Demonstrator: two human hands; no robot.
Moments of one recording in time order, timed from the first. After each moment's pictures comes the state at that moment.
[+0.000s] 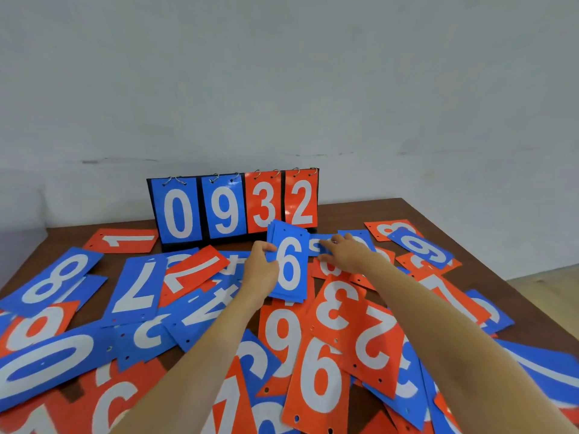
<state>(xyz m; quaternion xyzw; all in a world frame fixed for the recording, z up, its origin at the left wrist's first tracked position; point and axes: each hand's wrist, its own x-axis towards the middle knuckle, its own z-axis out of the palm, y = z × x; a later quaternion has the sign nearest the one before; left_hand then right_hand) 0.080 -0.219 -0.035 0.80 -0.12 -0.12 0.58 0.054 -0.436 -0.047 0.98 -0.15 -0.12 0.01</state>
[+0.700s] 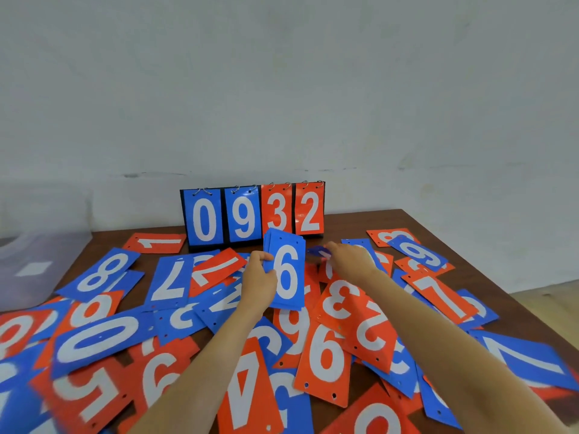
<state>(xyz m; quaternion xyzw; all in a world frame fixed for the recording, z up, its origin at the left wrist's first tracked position) 0.037 -0.166 -0.013 0.78 -0.11 -0.09 0.61 0.004 -0.366 -0.006 0.99 -0.16 0.02 0.04</state>
